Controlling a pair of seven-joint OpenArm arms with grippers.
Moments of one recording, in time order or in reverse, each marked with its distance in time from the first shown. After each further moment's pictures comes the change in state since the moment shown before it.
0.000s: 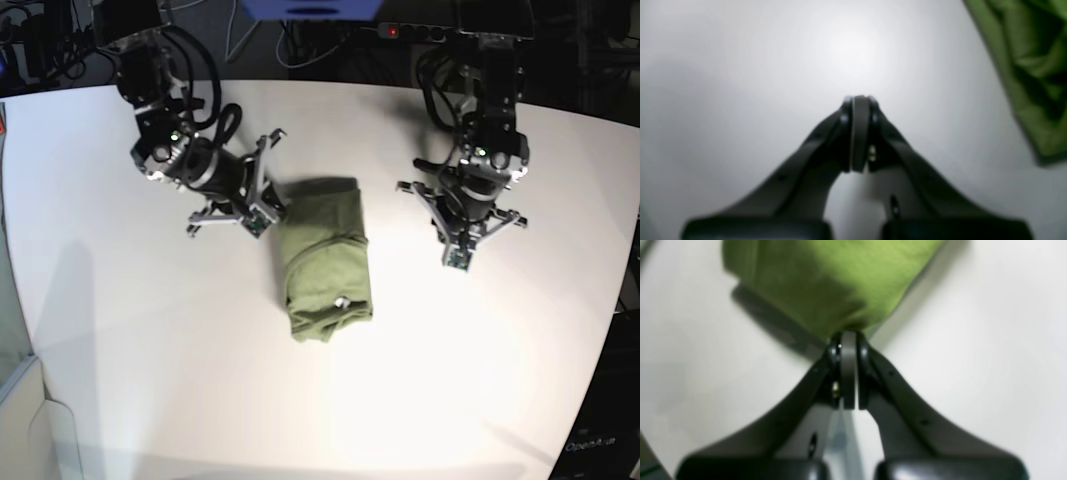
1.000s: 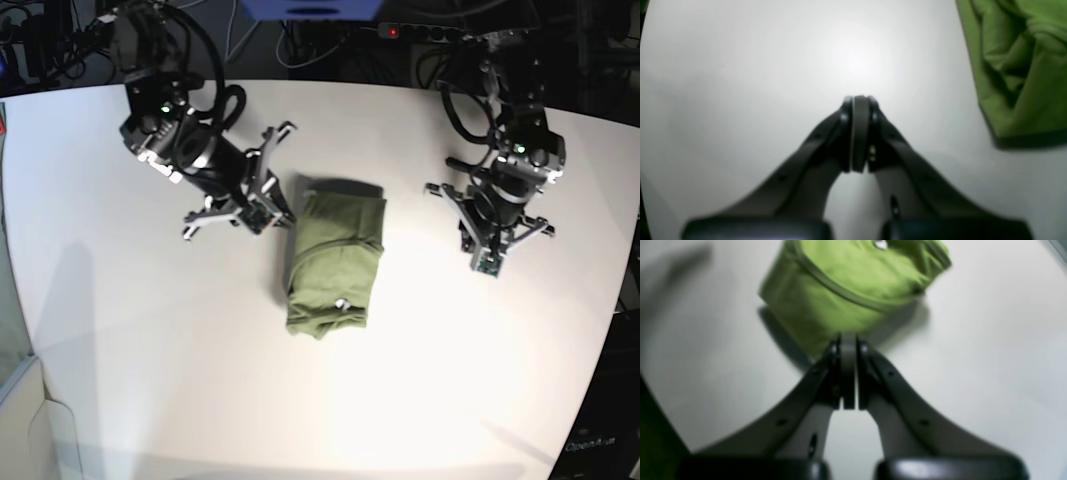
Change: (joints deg) left arm -0.3 3.4 -11.4 5.7 0.3 -14.1 0.3; right arm -5.4 -1.8 0.5 15.8 -0.4 -0.4 -0.7
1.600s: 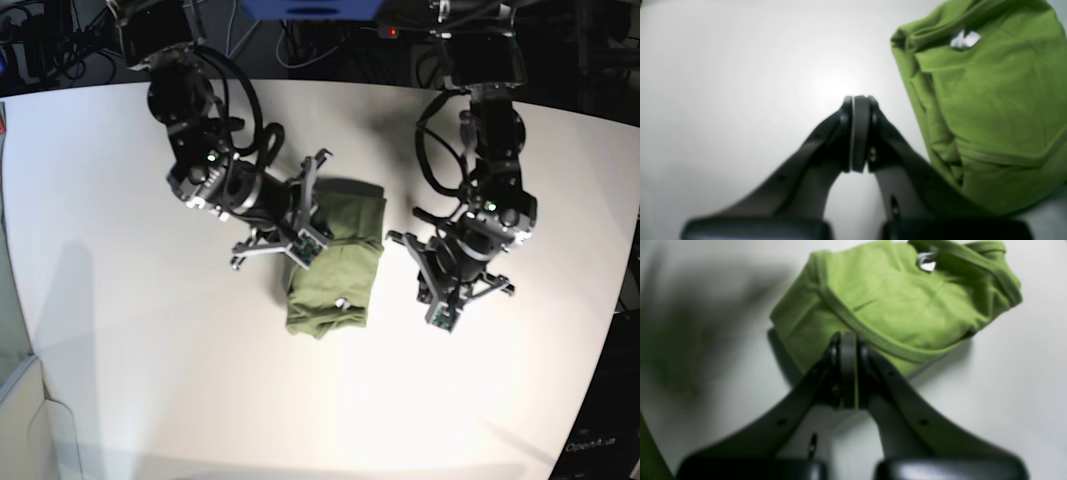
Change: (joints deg) left arm -12.3 0.8 7.3 -9.6 -0.1 -0.3 0.0; right arm 11.3 -3.5 -6.1 -13.9 0.2 0.0 -2.0
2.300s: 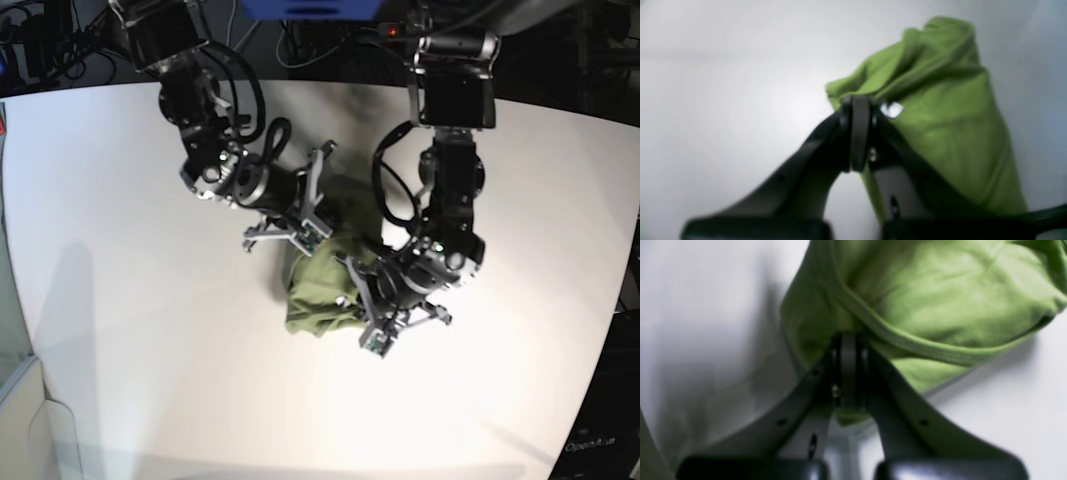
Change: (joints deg) left arm -7.3 4.3 7.3 -10.2 0.3 0.3 0.0; right arm 0.6 -0.6 -0.1 -10.1 0.3 0.0 6.3
